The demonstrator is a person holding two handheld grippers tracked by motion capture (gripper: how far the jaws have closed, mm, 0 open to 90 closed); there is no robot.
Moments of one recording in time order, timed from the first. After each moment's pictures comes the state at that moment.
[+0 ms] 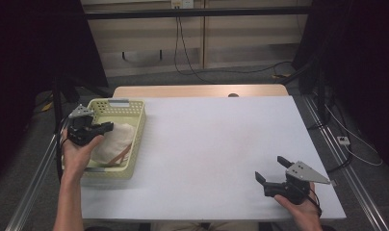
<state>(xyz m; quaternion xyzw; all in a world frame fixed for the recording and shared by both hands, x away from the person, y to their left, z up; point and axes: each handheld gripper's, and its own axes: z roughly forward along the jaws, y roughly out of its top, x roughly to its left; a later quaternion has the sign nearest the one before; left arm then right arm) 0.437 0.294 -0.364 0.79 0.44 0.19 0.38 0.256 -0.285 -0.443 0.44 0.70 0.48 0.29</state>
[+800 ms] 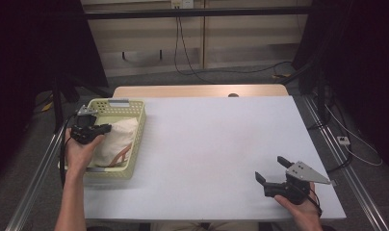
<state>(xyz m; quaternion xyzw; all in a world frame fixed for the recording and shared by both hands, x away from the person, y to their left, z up) 0.453 0.297 -0.379 0.79 0.47 0.21 0.33 0.256 -0.285 -0.443 0.44 0.70 0.48 0.29</state>
